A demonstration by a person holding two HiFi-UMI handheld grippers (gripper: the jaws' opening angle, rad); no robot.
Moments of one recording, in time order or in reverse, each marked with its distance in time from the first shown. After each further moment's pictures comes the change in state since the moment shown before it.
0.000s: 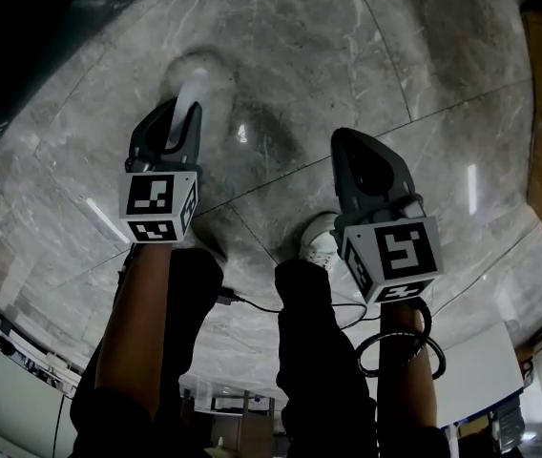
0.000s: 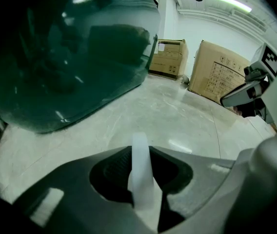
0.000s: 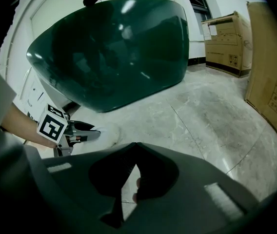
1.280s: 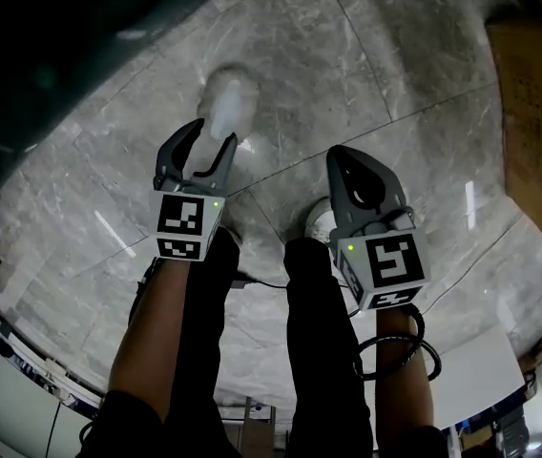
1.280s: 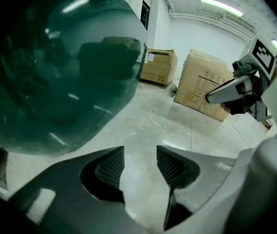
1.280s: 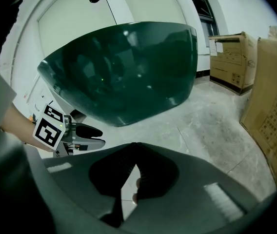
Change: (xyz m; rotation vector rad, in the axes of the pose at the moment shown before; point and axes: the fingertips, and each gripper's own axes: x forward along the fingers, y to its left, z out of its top) left arm -0.110 -0.033 0.072 0.071 -0.017 -0.064; right arm -0.093 0.062 0.076 -0.036 -0.044 0.018
